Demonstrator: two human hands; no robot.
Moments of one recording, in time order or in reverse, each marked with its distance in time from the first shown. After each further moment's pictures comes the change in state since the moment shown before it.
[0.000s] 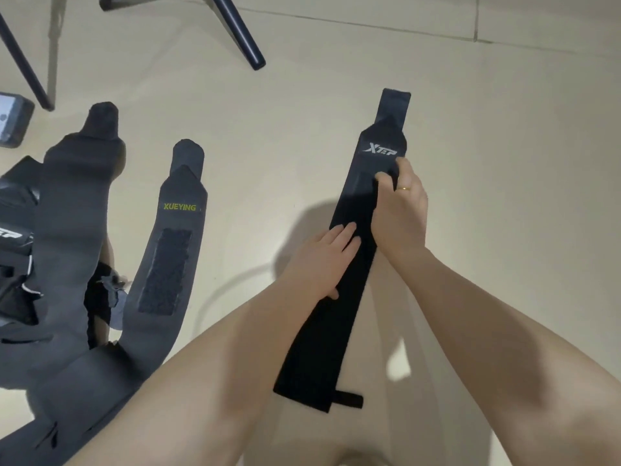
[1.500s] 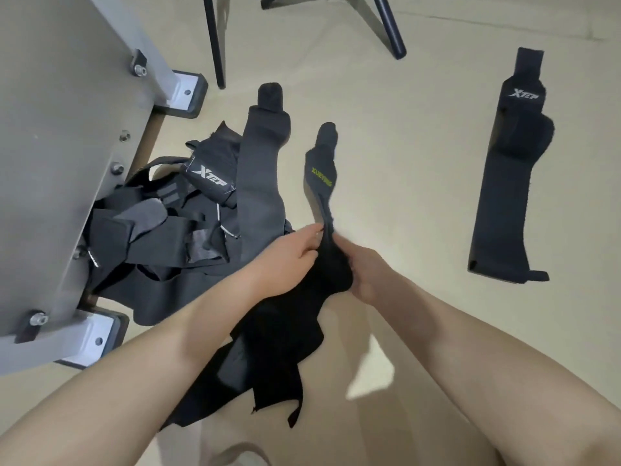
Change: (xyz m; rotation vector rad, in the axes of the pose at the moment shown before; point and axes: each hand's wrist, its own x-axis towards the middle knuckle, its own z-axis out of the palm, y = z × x) left_hand -0.278 -0.180 0.063 -1.042 0.125 -0.217; right_hand -0.184 -0.270 0.087 1.269 -0.753 0.968
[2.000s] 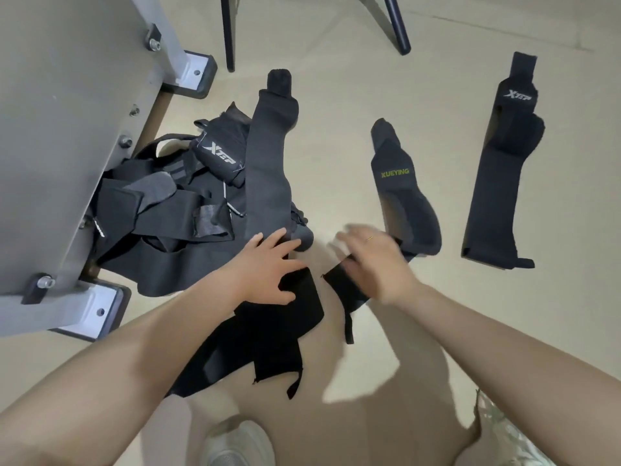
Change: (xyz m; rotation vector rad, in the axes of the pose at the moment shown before) left_hand -0.028 -0.061 0.006 0.969 -0.209 0.092; right_hand -0.014 0.021 -0.038 -1.667 0.214 -1.176
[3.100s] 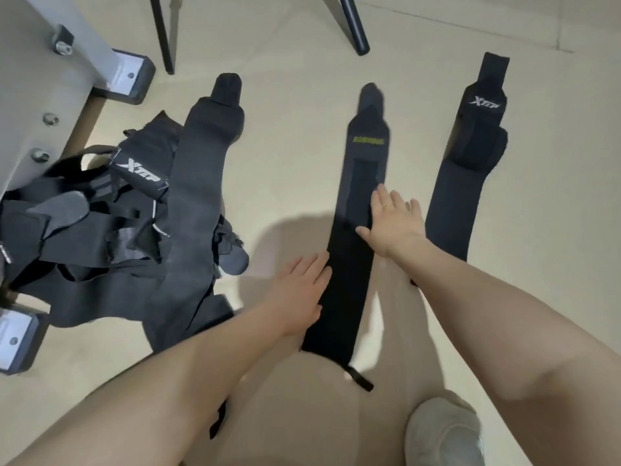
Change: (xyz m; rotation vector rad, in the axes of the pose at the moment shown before) left_hand 0.105 0.123 -0.028 -0.013 0.104 -0.041; right_hand 0.052 0.156 -0.042 -0.447 -0.528 0.402
